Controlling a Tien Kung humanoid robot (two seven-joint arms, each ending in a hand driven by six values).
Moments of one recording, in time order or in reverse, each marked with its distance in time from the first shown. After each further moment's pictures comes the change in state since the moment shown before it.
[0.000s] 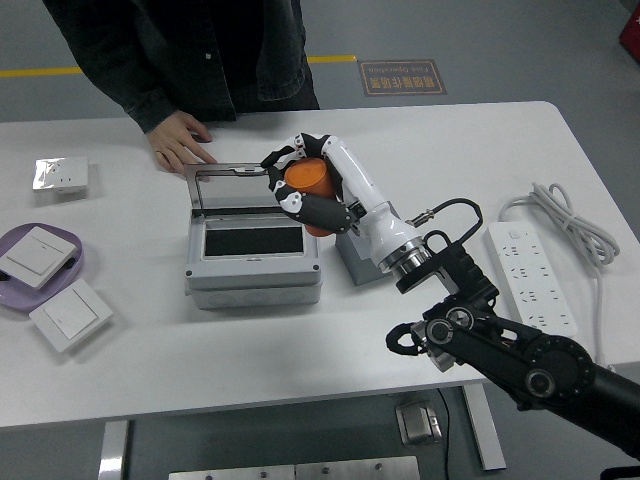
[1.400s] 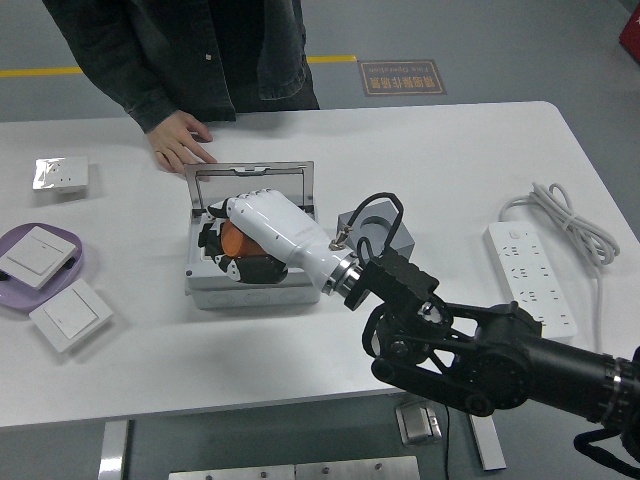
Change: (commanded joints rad) left arm -0.007 0.005 -0.003 -0.001 0.015 -0.006 -0.001; right arm 0.158 0.098 -0.210 -0.194 -0.557 0.008 -0.194
